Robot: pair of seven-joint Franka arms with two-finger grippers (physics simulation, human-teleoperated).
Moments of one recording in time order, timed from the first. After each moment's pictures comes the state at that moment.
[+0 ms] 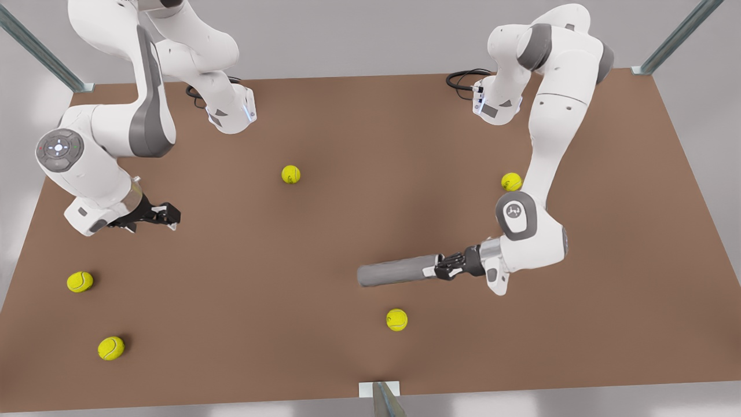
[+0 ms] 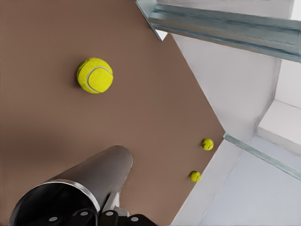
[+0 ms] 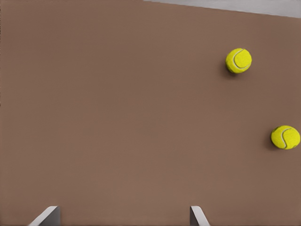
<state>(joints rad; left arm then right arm) -0.12 0.63 -0.24 -1.46 -0.95 2.19 -0.35 0.16 0.08 -0.11 -1.72 -0.08 1.83 0.00</state>
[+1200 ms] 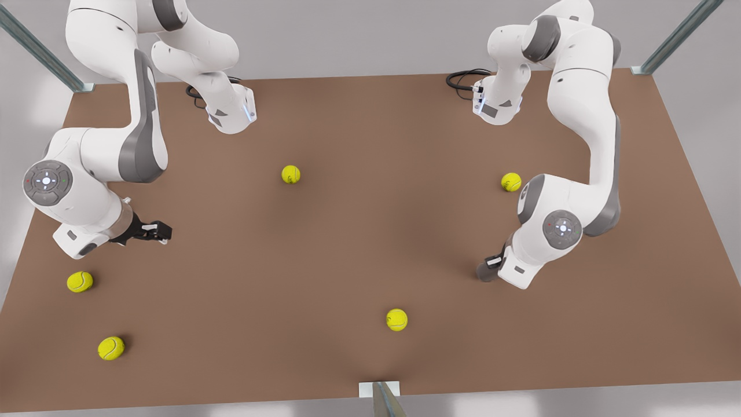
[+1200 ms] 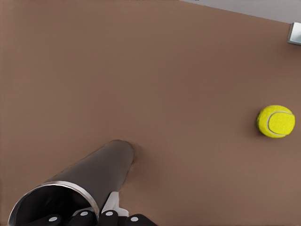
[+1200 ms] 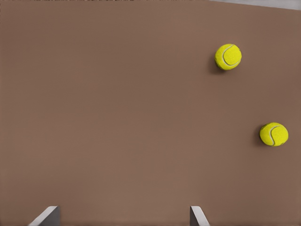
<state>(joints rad) -0.09 0.59 -0.24 -1.29 0.14 1.81 -0.54 0.13 0.22 -0.11 -1.52 -0.09 1.72 0.00</state>
